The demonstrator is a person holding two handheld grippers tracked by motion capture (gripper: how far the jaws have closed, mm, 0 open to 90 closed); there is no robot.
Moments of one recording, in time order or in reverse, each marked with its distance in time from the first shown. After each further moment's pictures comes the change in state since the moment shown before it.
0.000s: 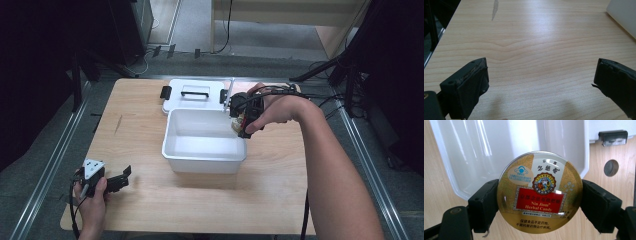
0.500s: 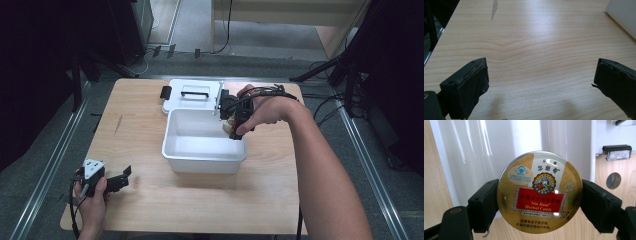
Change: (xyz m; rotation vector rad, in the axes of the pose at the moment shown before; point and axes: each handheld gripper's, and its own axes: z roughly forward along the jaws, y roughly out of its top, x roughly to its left) left arm 0.000 0.000 0.000 0.000 -0.002 0.000; right arm 0.005 0.021 0.011 -0.011 0.012 -0.037
